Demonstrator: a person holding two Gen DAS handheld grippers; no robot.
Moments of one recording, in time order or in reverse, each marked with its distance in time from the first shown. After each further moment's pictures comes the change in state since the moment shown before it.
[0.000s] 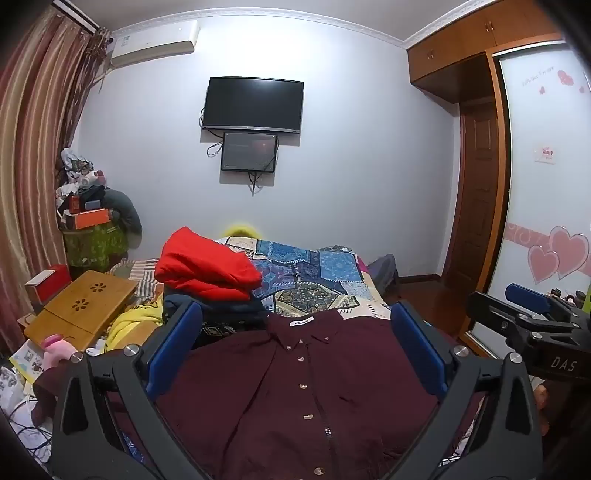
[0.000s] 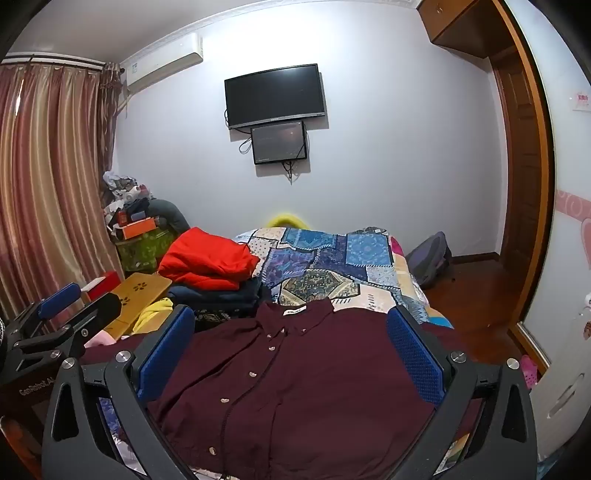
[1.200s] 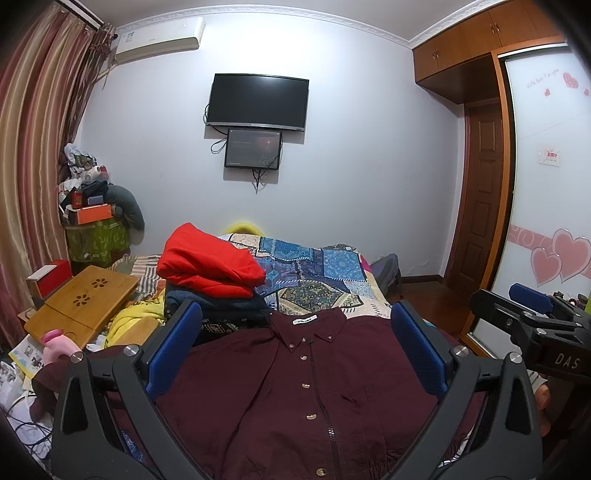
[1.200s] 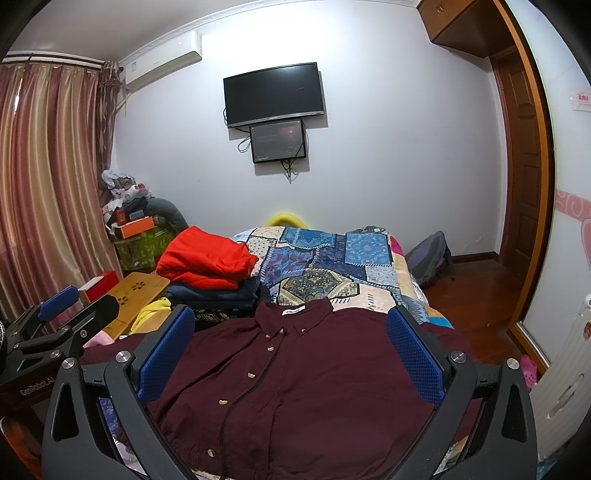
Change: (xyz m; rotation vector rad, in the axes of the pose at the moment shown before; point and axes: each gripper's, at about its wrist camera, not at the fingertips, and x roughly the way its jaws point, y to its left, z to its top) left arm 0.006 0.004 -0.002 -0.014 0.006 -0.003; right arm 0.006 0.002 -0.003 0.000 0.004 -0.007
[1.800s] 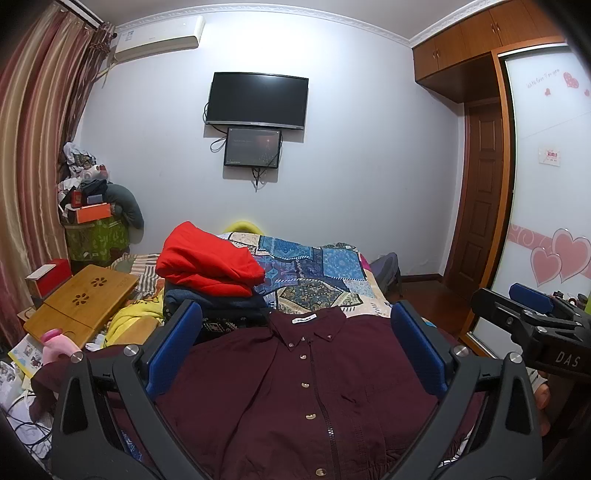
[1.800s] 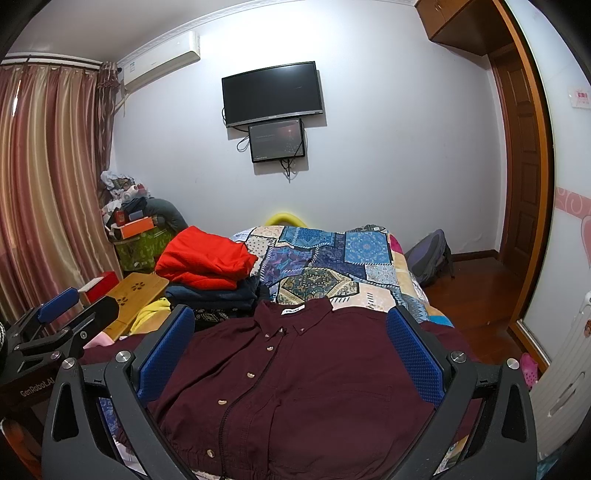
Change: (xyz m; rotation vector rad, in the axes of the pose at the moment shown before) left arm 0.002 0.003 -0.002 -0.002 0.002 -0.003; right arm 0.002 -0.003 0.000 0.002 0.002 0.003
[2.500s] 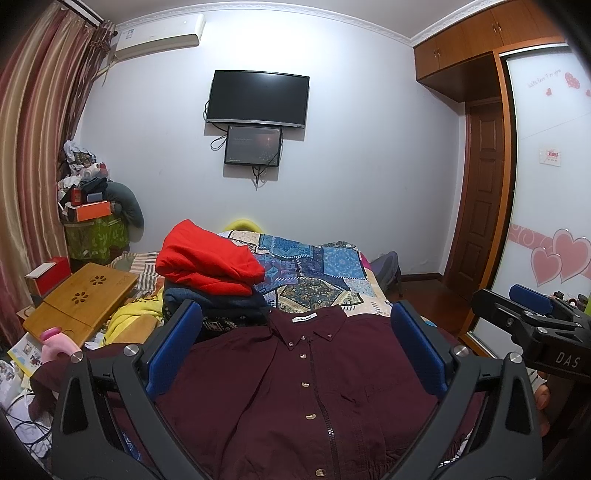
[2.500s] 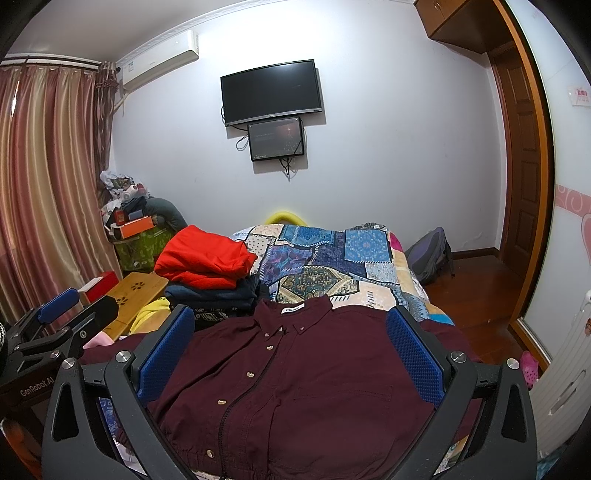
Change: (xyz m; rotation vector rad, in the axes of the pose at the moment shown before) left arm 0.002 0.002 -0.003 -0.002 0.005 -0.001; right arm 0.001 -0.001 0.000 0.002 0.004 -0.001
